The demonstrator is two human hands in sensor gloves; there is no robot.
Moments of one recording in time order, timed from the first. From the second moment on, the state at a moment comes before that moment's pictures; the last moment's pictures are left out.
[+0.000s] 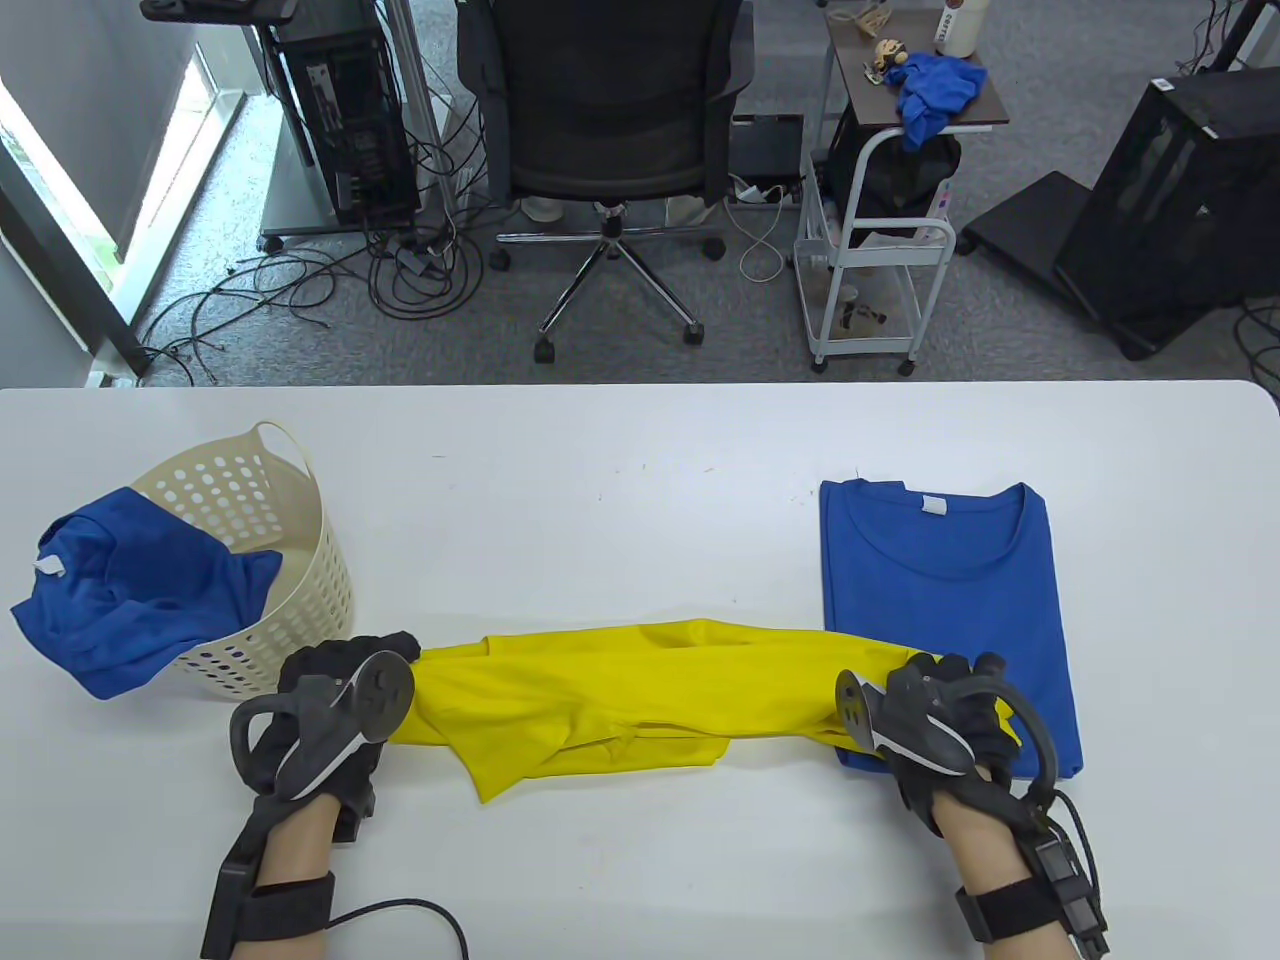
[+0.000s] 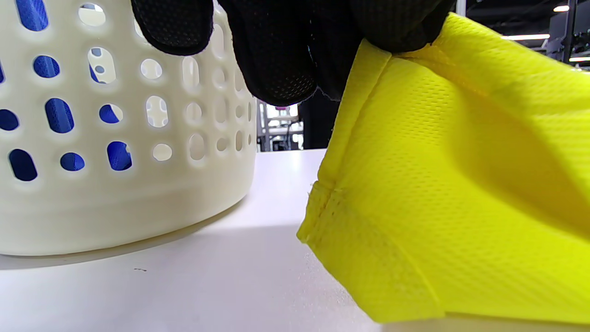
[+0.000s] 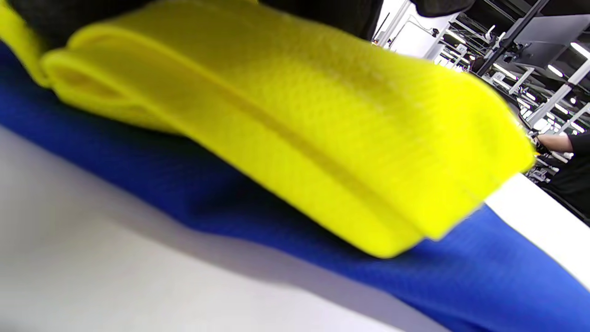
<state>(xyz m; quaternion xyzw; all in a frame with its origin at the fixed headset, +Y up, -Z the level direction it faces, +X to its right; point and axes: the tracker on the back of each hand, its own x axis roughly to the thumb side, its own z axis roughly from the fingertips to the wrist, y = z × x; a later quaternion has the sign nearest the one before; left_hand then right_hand) -0.282 -0.705 -0.311 0.07 0.03 -0.04 1.00 0.205 -0.741 -0.314 -0.01 -0.07 -0.98 0.19</state>
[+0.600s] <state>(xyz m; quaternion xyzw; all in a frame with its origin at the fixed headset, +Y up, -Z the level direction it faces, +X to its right) -0.282 -0.706 -0.311 0.06 0.03 -0.03 1.00 0.234 -0.734 -0.316 0.02 -0.08 -0.99 0.08</state>
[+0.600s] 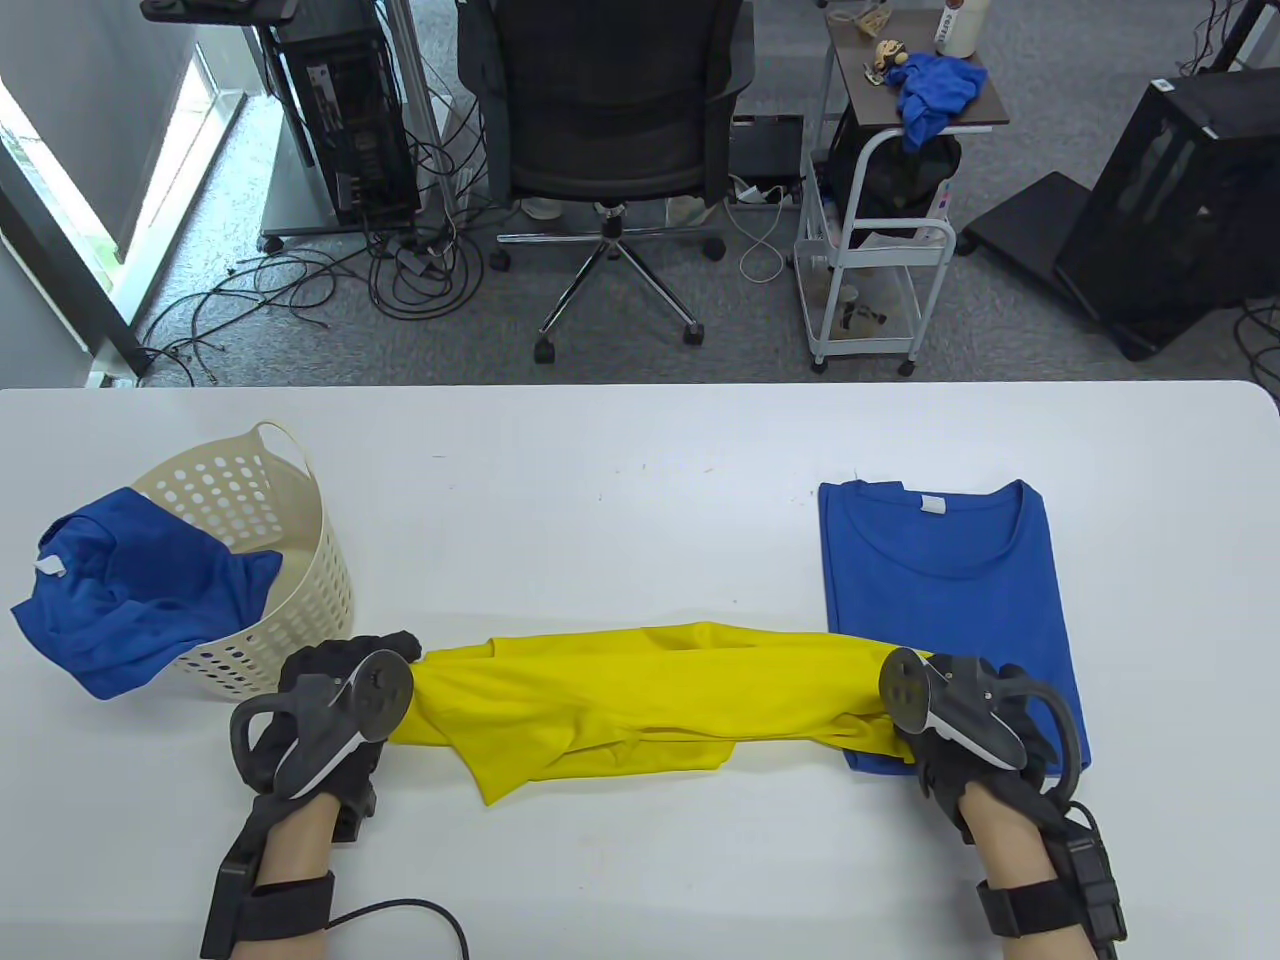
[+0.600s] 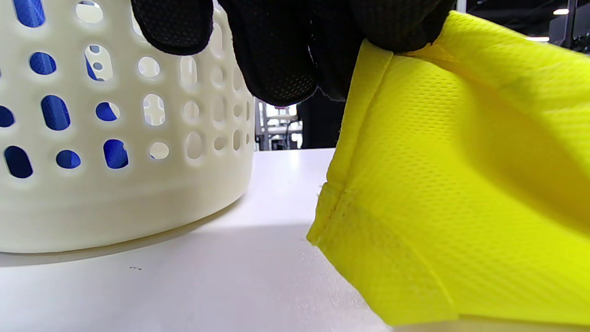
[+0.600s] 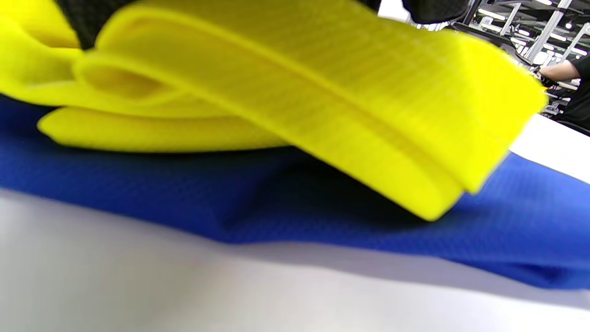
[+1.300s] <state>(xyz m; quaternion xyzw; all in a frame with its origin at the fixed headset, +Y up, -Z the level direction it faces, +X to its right) -0.254 -0.683 -0.304 -0.01 0.02 0.00 1.00 0.260 -0.663 -0.299 -0.01 -0.10 -1.00 0.02</state>
